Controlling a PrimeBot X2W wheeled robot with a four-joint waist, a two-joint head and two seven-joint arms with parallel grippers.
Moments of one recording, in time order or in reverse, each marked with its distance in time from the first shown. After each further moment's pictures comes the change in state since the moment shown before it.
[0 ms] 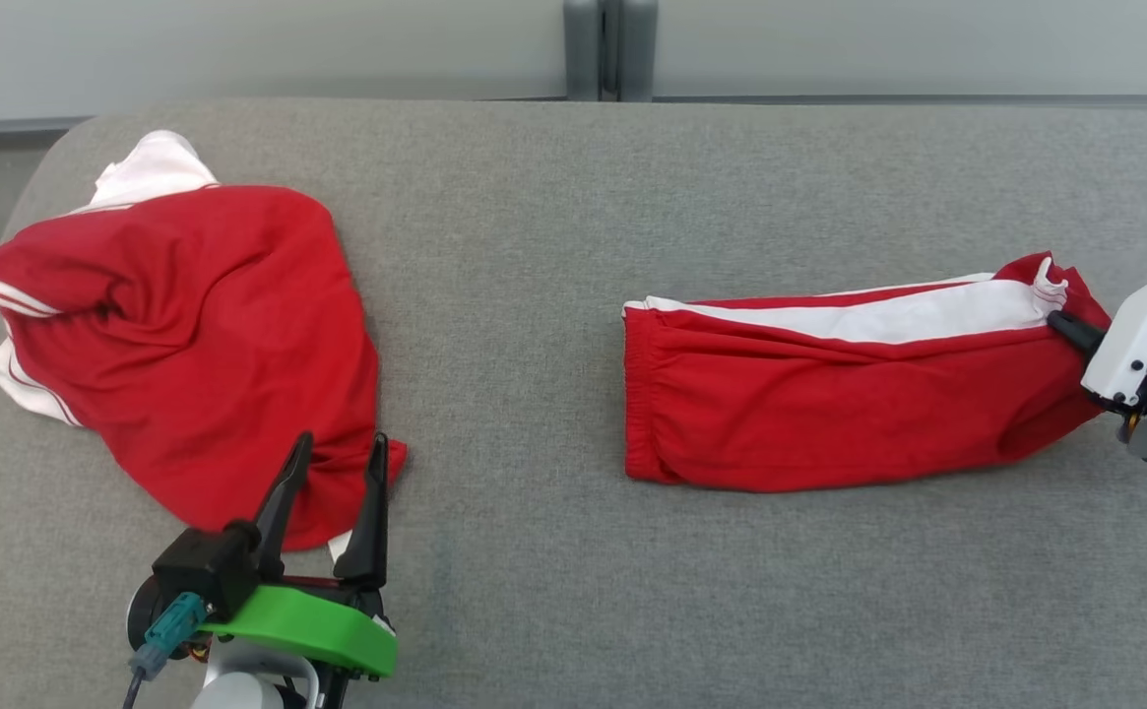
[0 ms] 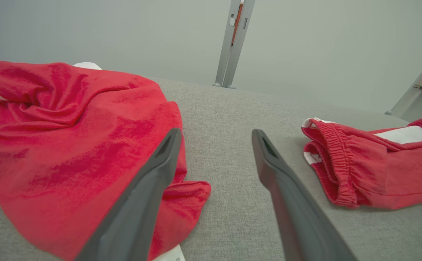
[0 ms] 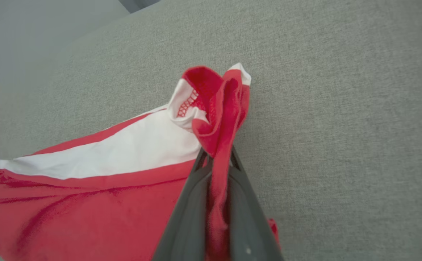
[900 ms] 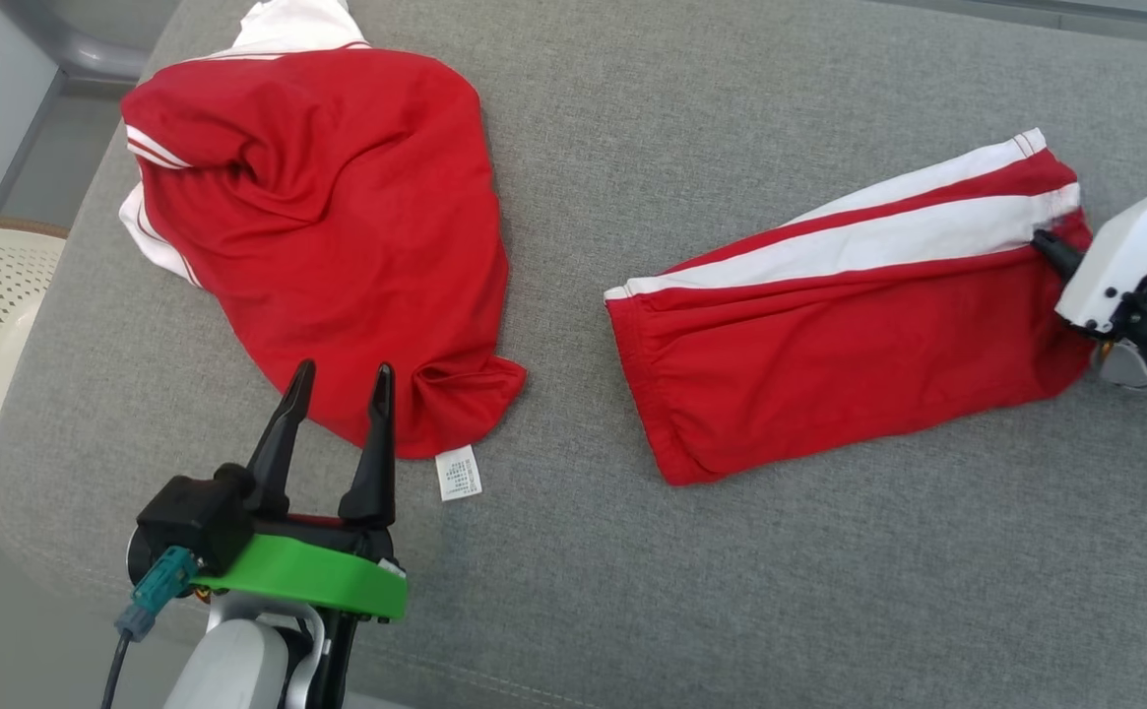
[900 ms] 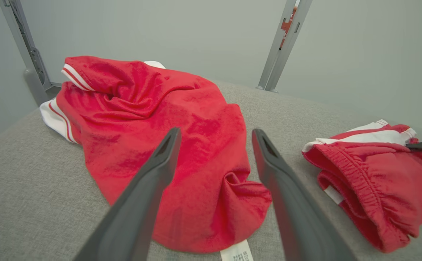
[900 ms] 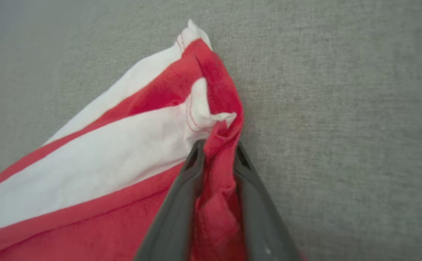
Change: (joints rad) left arm -0.066 0.012 -0.038 -0.091 -0.048 0.039 0.000; right arm -0.128 0.091 -0.016 0.109 -0.086 -0.002 -0.013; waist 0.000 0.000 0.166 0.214
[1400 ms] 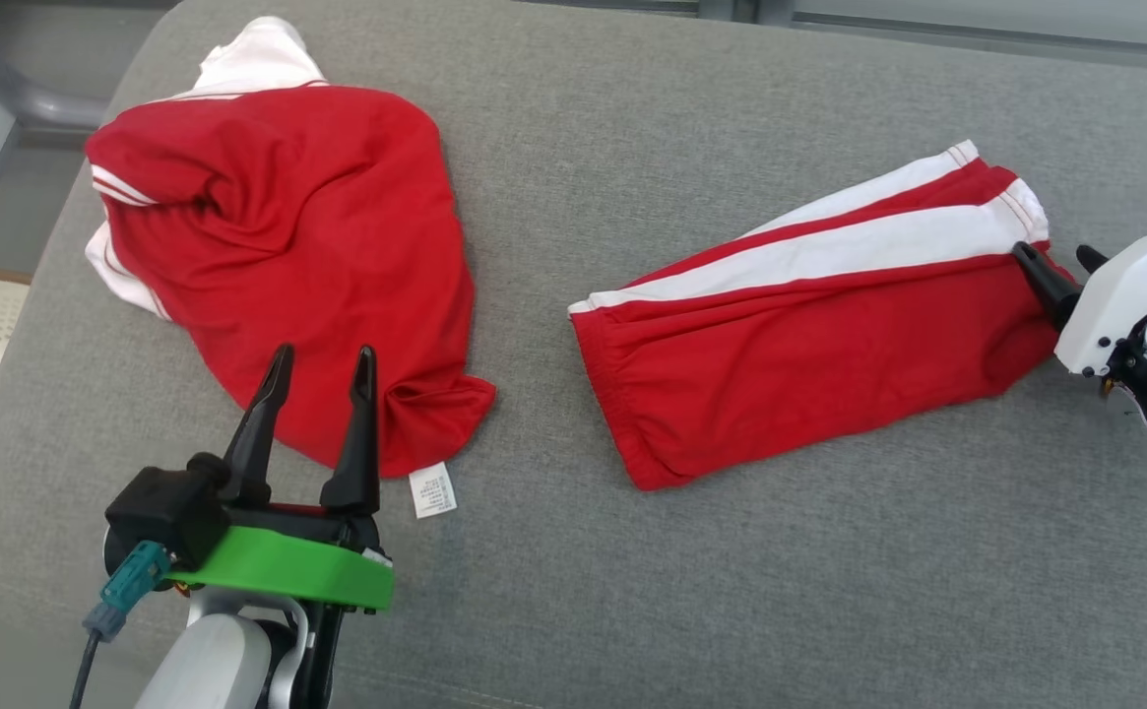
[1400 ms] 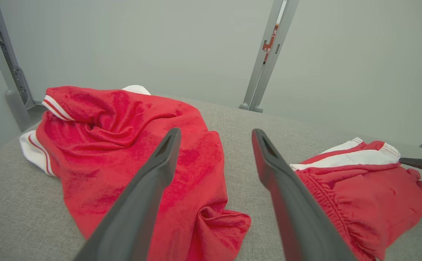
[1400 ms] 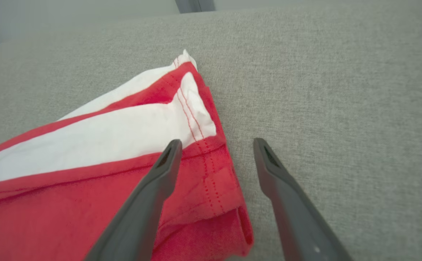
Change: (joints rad) left arm -0.018 0.113 -0.100 -0.101 -0.119 0.126 0.000; right arm 0.078 -0.044 0.021 -0.093 -0.123 0.002 -0.207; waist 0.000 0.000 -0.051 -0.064
